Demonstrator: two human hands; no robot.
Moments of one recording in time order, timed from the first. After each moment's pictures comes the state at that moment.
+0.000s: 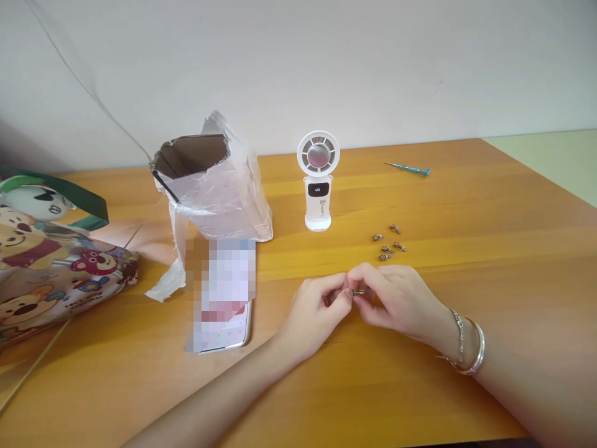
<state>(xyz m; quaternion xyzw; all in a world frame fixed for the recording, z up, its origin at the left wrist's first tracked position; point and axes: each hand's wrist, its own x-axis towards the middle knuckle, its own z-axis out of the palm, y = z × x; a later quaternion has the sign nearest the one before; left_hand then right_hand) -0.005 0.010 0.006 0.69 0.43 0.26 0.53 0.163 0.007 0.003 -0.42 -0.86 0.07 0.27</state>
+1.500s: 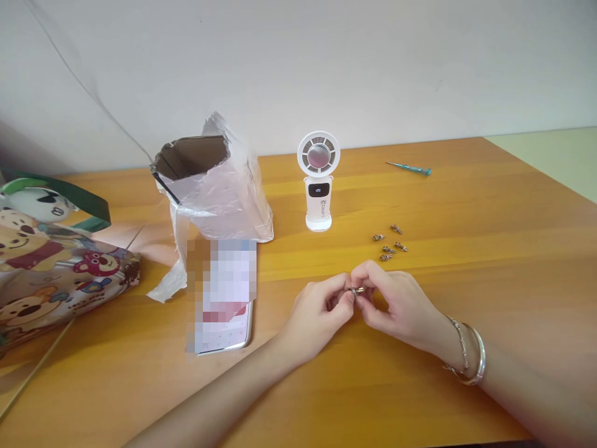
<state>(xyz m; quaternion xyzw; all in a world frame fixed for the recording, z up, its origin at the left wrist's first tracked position) -0.007 0.010 0.006 0.71 0.41 0.23 0.53 0.158 0.001 0.003 -0.46 -0.82 0.20 0.28</state>
